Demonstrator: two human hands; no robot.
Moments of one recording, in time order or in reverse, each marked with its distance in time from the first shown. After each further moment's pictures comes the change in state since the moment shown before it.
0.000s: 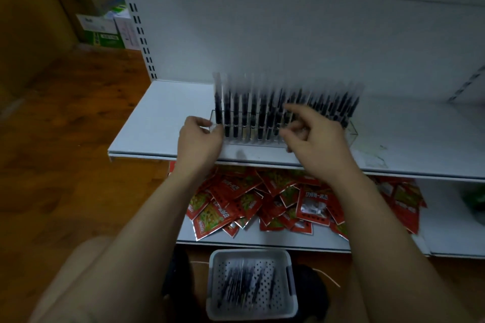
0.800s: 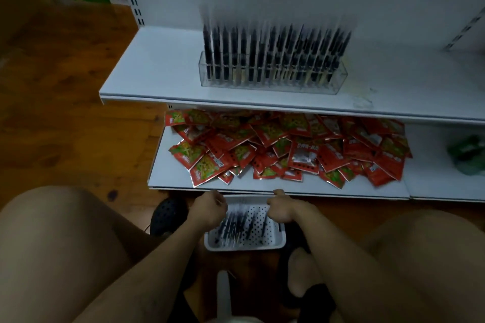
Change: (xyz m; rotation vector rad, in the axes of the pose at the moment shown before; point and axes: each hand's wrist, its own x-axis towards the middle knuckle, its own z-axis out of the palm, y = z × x) left_hand -0.118 -0.201 0.040 0.519 -0.525 -0.221; right_hand -0.142 0.139 0.133 -0.482 -1.122 0.519
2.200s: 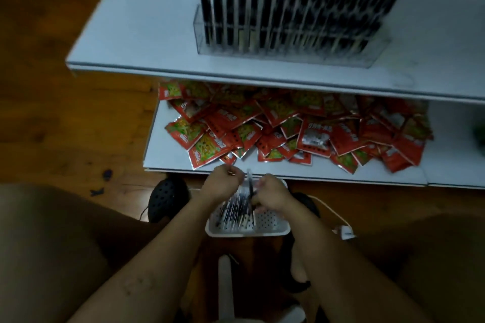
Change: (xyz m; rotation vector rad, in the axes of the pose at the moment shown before) left_hand 0.044 0.018 0.010 -0.371 -0.139 -0.088; right_hand 0.035 -0.029 0.018 0.965 0.164 -0.009
